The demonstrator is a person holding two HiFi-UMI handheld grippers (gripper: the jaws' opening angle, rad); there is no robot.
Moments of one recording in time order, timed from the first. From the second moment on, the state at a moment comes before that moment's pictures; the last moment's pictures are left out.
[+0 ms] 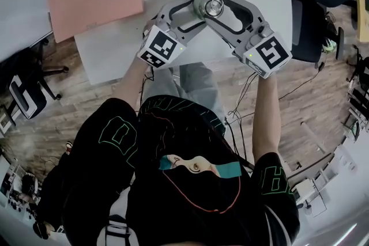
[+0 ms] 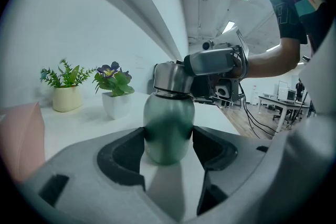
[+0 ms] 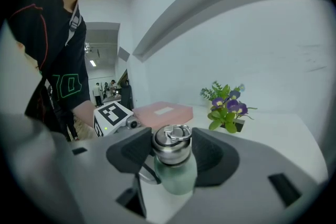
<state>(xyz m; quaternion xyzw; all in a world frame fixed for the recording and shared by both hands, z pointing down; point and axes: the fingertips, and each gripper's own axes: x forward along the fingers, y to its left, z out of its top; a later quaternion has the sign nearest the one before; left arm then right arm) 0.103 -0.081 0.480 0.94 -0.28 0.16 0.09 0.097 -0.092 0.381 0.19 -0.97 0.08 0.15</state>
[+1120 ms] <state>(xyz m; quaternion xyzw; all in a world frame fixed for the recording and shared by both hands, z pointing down) 0.106 -0.084 0.485 0.94 -0.28 0.16 0.09 0.111 -0.096 0.386 0.55 -0.82 0.16 0.10</state>
